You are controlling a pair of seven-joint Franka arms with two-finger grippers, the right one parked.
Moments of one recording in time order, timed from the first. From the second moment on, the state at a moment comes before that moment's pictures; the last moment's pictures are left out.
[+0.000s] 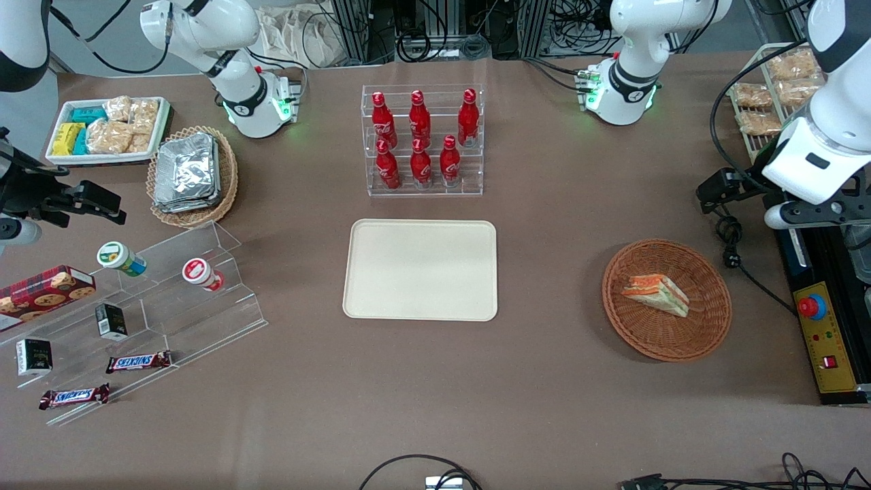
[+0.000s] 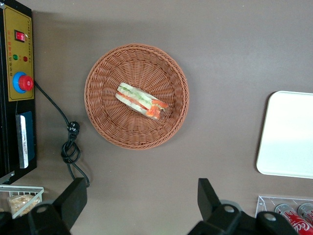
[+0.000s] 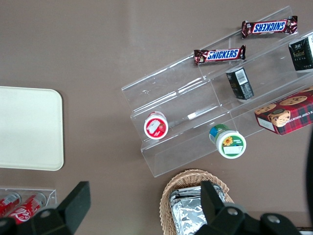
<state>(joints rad) 0.11 0.01 -0.24 -1.58 0.04 1.57 -0.18</state>
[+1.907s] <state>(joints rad) 0.11 0.23 -0.18 -1.71 0.05 1.86 -1.07</state>
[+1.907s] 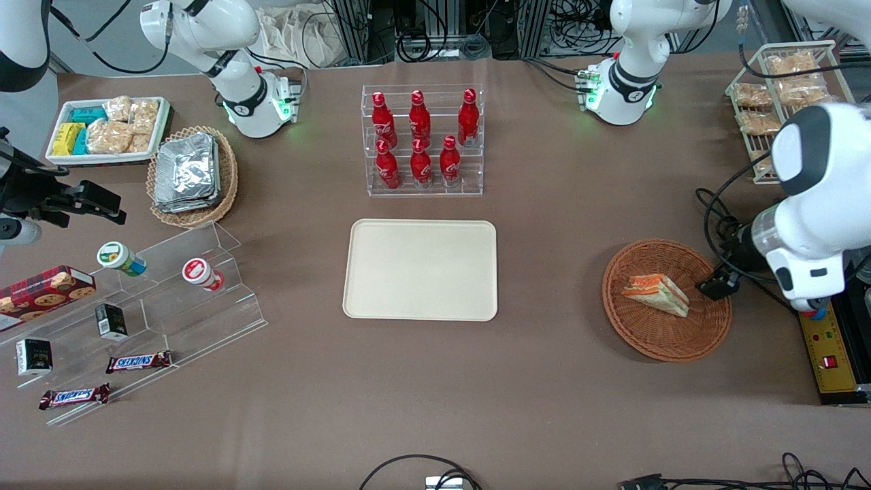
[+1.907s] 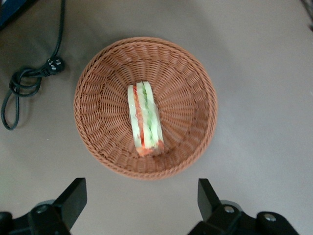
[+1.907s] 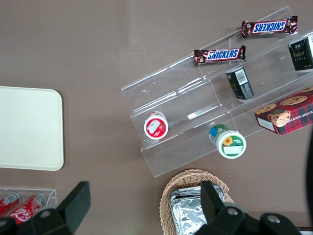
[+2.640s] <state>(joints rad) 0.10 0.31 -0.18 -1.92 0.09 2.11 -1.32</state>
